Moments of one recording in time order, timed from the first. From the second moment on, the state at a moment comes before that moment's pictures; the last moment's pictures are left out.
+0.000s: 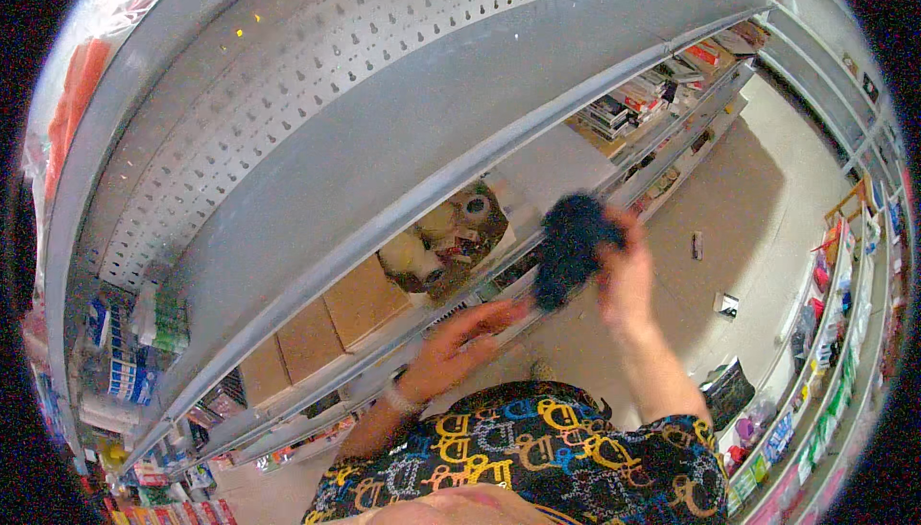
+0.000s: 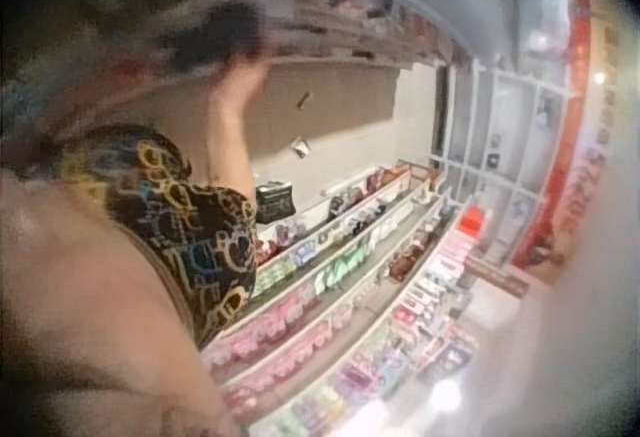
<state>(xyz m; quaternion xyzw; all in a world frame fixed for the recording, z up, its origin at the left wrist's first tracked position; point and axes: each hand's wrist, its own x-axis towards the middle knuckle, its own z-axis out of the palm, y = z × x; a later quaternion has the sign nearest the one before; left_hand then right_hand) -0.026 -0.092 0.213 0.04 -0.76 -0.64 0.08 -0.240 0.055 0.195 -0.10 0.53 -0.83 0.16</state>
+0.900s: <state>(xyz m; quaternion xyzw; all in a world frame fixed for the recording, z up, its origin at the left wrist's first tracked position) 0.121 -0.177 0.238 0.44 -0.74 0.24 0.45 -0.215 -0.136 0.390 -0.88 0.41 -0.14 0.20</state>
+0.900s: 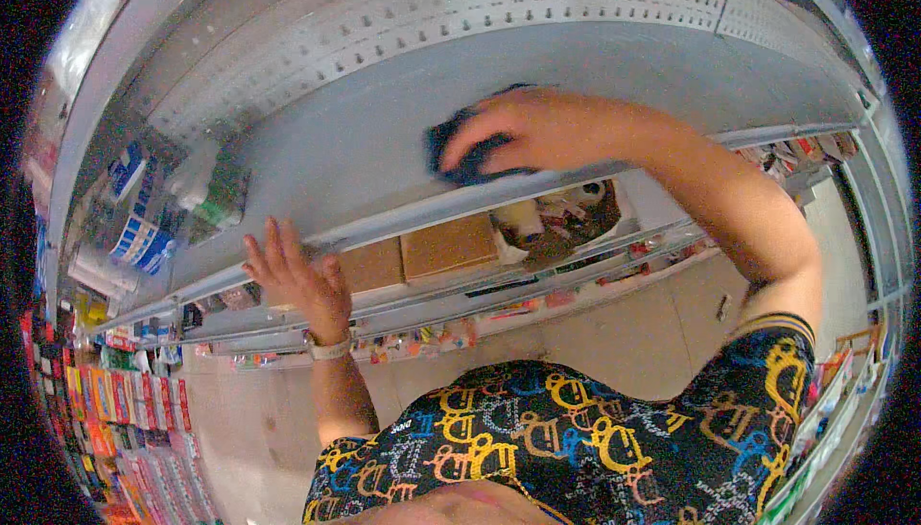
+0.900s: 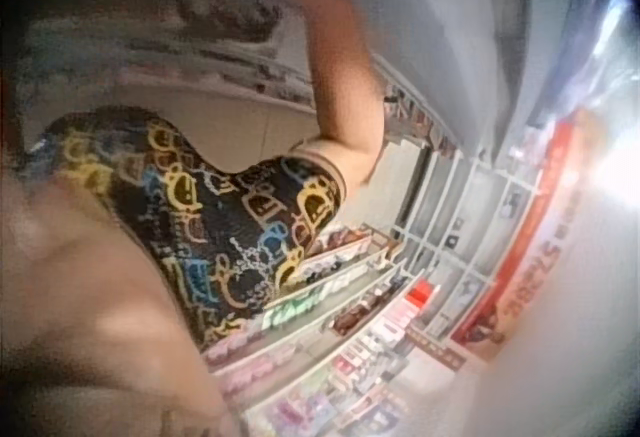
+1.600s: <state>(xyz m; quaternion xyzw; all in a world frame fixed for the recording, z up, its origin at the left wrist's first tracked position) 0.208 -0.190 0.340 0.42 -0.75 0.16 0.48 -0.327 -0.283 0.356 -0.73 0.64 -0.23 -0.04</state>
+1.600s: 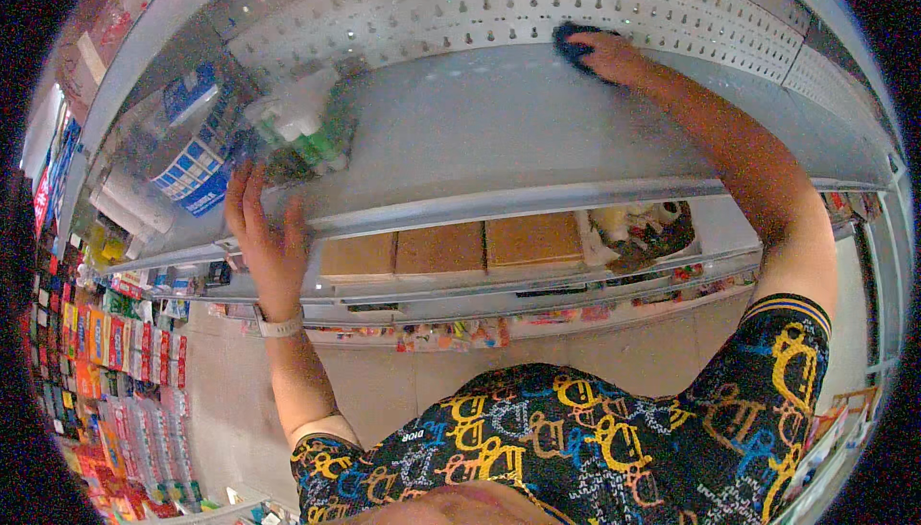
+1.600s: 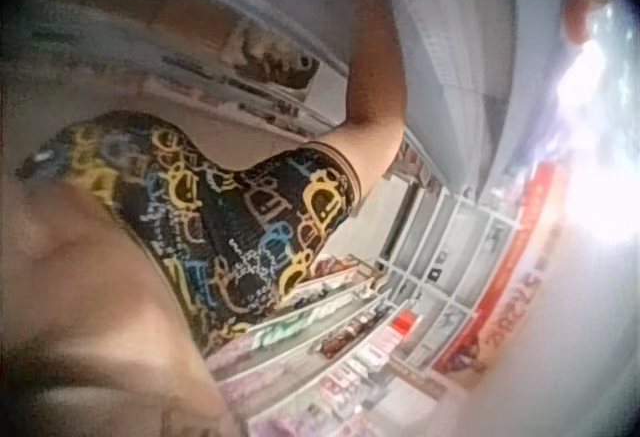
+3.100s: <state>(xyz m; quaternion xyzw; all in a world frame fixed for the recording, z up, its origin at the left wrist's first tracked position) 0.252 -0.245 0.352 0.33 -0.80 0.01 0.51 -0.029 -0.223 0.435 -0.75 0.33 -0.36 0.44</state>
